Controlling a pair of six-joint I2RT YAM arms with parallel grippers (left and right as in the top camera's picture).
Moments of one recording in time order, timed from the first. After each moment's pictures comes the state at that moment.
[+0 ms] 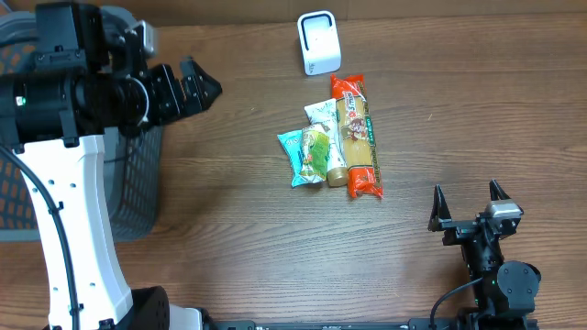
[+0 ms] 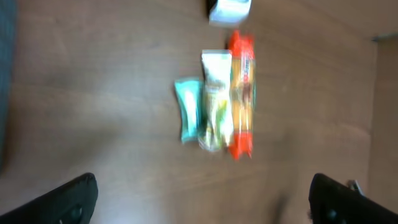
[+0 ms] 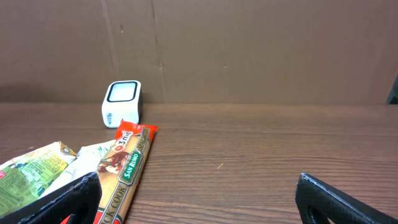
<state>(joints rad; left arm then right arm) 0.10 1.62 2.12 -1.59 0.44 -0.25 0.00 0.01 0.02 -0.03 -0.09 0.03</state>
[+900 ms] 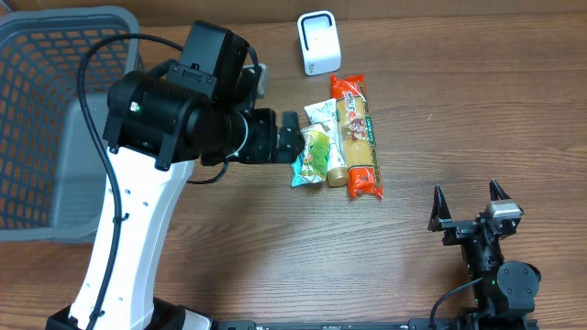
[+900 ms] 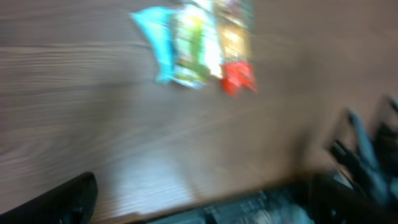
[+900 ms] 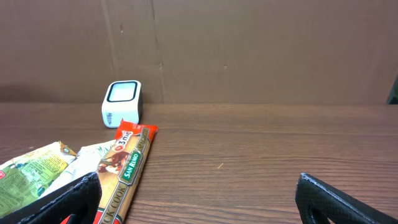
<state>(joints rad) -0.38 1.62 2.12 -1.69 0.21 -0.41 0.00 0.01 0.02 -0.03 -0.09 0.03</state>
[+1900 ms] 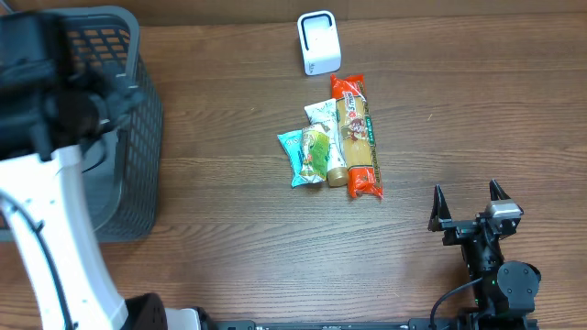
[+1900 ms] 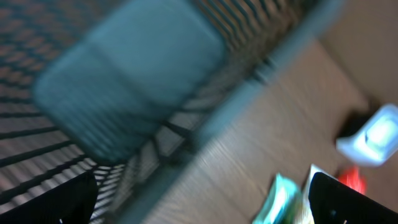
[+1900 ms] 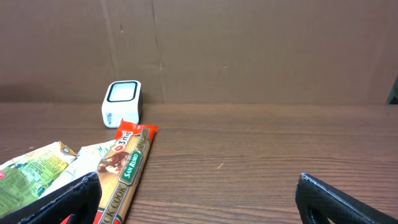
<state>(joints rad) 0.26 1.56 2.12 -1.57 -0.11 -0.62 0.00 0.01 0.02 -0.03 -0.09 0.03</state>
